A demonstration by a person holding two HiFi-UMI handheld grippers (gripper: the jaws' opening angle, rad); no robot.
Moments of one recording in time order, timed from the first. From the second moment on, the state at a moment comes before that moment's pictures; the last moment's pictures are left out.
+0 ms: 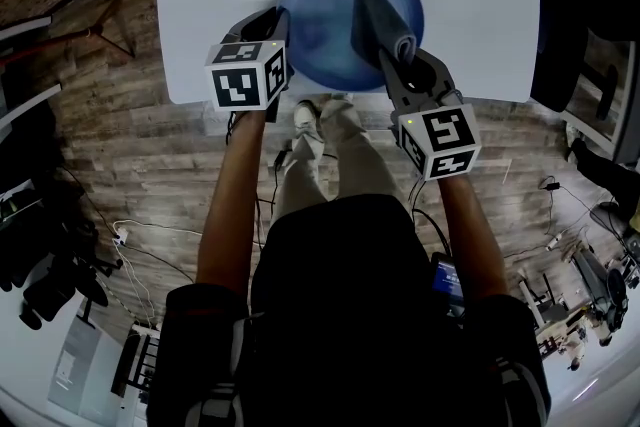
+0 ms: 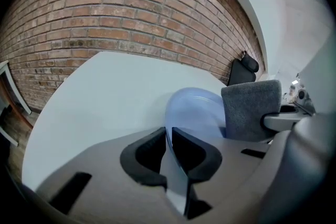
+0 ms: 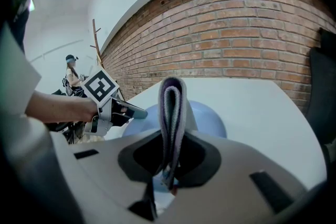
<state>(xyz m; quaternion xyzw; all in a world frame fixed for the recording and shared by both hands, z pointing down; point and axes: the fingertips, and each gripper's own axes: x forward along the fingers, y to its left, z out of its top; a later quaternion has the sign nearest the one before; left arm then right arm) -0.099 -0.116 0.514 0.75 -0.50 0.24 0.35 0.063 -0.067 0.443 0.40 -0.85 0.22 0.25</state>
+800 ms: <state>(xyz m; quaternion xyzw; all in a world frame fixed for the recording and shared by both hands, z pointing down) -0.097 -0.119 0.511 0.75 -0.51 0.25 0.34 0.069 -0.064 0.442 0.40 -0.85 0.22 0.25</state>
